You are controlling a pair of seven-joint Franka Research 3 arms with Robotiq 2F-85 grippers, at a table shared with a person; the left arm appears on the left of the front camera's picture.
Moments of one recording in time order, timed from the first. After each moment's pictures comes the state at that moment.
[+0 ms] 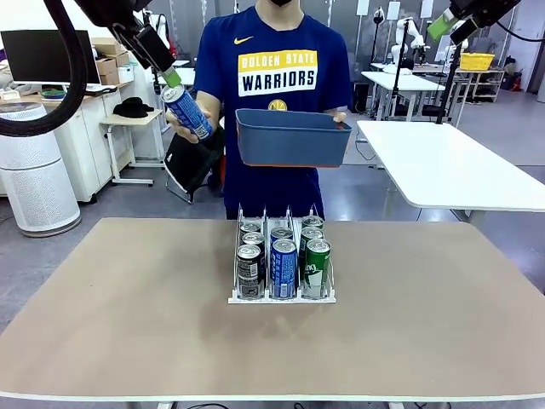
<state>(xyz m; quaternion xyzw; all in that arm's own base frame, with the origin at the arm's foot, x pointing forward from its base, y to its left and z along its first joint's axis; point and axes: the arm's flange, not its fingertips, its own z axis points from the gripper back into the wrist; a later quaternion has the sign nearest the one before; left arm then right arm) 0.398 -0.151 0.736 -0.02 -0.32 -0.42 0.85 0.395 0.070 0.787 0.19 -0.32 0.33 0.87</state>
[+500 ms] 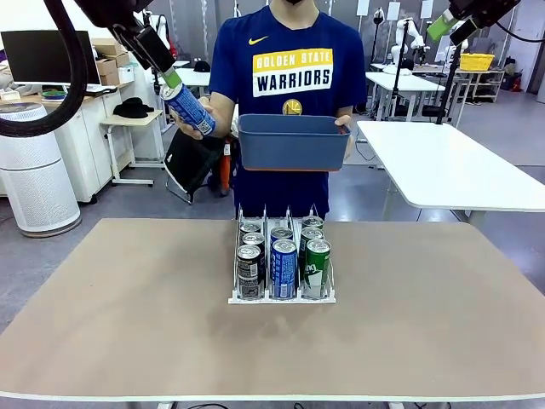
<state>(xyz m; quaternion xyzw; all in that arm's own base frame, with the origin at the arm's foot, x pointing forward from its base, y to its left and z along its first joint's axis) 0.398 -0.151 0.736 -0.02 -0.32 -0.42 0.85 0.395 0.070 0.787 0.19 -0.32 0.33 0.87</state>
